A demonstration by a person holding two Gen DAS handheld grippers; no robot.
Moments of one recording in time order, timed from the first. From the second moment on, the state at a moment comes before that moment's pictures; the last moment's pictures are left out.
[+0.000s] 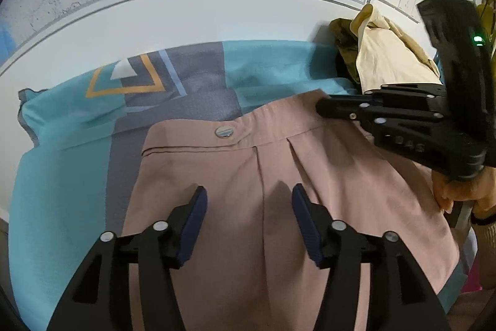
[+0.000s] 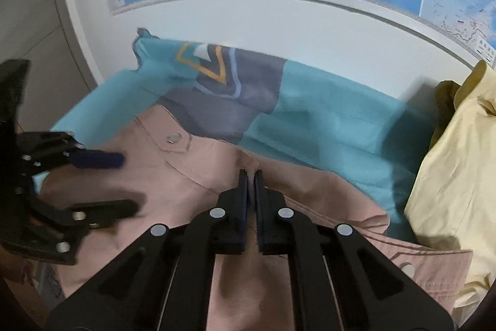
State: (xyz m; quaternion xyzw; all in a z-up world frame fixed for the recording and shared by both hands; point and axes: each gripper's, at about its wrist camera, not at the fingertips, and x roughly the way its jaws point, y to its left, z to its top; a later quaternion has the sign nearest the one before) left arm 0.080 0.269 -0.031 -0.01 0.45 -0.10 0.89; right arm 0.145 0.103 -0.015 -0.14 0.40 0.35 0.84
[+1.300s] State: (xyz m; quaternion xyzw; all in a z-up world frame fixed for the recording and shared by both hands) left arm -0.085 0.341 -0.049 -0.15 0.48 -0.04 0.86; right arm -0.056 0.105 -0.021 -0.21 0.35 0.52 0.75
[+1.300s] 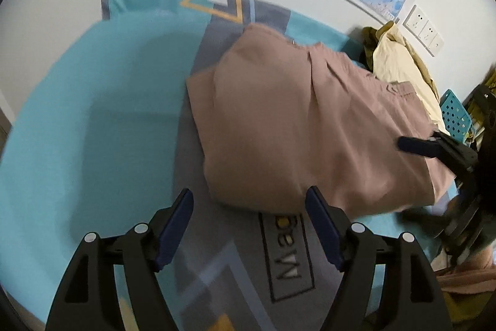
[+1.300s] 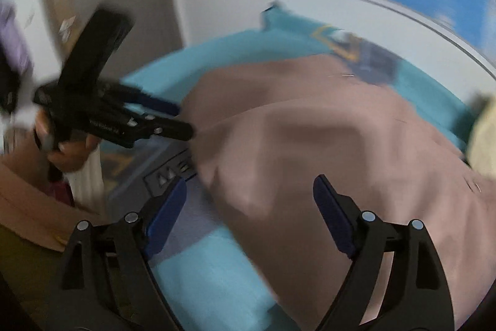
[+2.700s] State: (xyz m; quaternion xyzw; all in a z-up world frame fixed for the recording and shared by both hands) left arm -0.056 0.315 -0.066 -0.31 0.44 -0.13 0.83; right arm -0.021 0.095 -0.025 -0.08 0.40 0.51 0.75
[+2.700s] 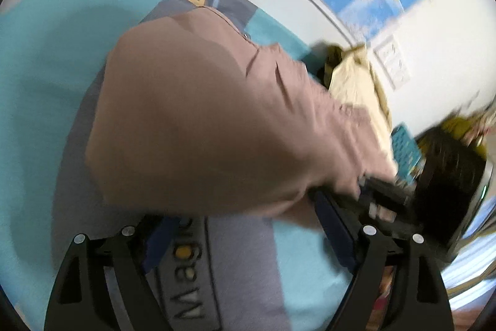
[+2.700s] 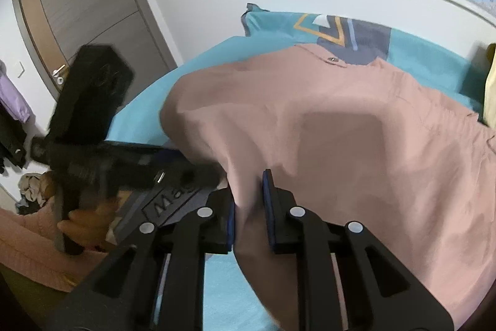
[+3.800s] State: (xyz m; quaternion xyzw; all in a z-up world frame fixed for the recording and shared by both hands) left arm -0.003 0.276 -0.066 -0.20 0.45 -0.07 0.87; right arm -0.003 -0.154 -0.069 0.24 0.44 0.26 0.82
